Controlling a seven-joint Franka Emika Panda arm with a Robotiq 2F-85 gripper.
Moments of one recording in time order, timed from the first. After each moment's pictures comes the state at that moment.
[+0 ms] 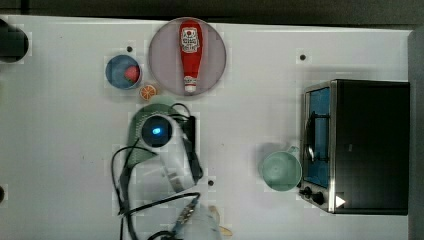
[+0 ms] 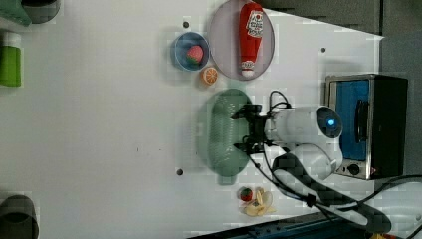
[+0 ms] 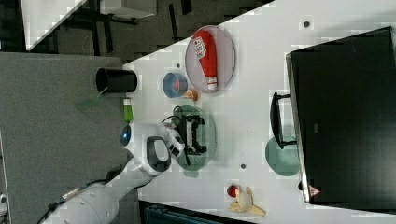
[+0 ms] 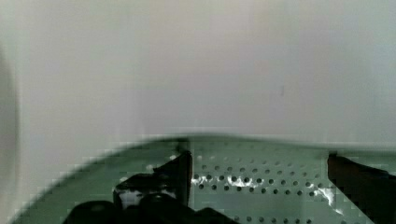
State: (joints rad) arm -0.01 0.43 0.23 -2.36 -0.20 1.08 1.19
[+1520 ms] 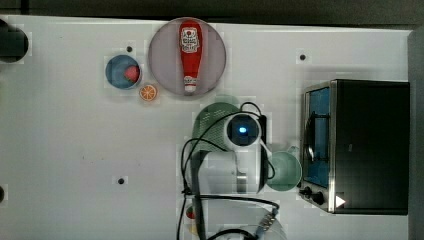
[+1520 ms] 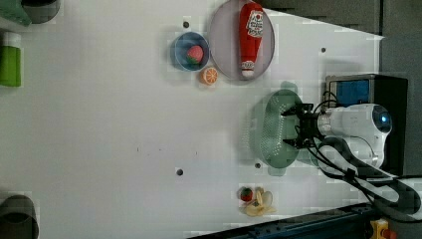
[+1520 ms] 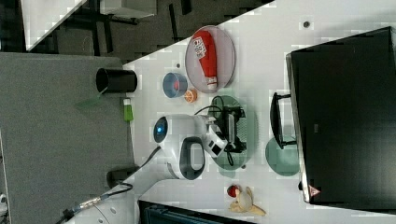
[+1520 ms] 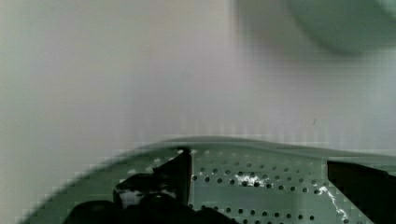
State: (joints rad) arm -0.14 0.39 -0.03 -2.39 -0.21 1.11 0.86
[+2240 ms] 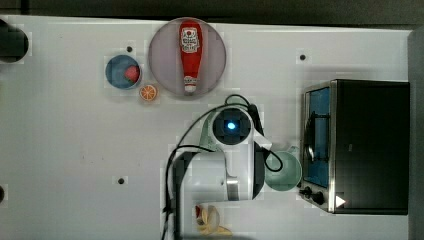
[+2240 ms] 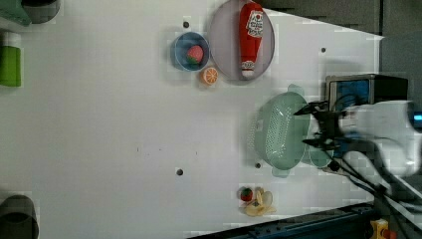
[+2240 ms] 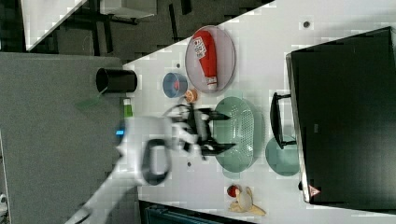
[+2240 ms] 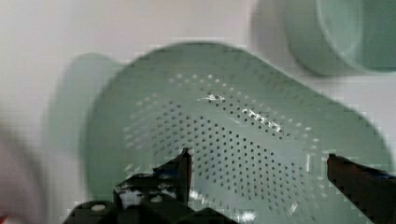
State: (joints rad) arm -0.14 0.10 0.07 -2.38 -0.20 0.83 0.60
